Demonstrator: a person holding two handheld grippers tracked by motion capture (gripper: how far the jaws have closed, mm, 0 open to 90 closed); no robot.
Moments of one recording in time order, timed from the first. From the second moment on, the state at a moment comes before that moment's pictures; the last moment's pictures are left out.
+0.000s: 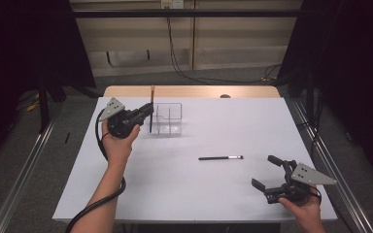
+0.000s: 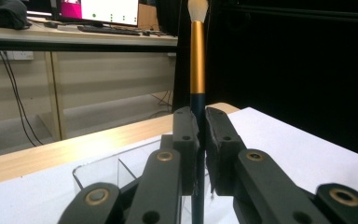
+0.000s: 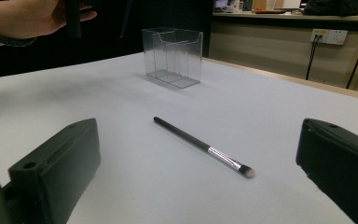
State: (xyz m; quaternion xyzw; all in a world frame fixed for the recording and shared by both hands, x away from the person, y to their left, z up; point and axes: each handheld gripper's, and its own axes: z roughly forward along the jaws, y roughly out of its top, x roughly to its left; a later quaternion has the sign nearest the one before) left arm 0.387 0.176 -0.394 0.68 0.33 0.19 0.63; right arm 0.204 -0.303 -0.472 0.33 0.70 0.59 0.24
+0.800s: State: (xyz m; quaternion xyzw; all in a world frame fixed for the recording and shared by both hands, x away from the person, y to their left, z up) left arm 0.405 0.178 -0.388 0.66 0.34 0.21 0.63; right arm 0.204 -0.303 -0.472 0.32 0.70 0.59 0.24
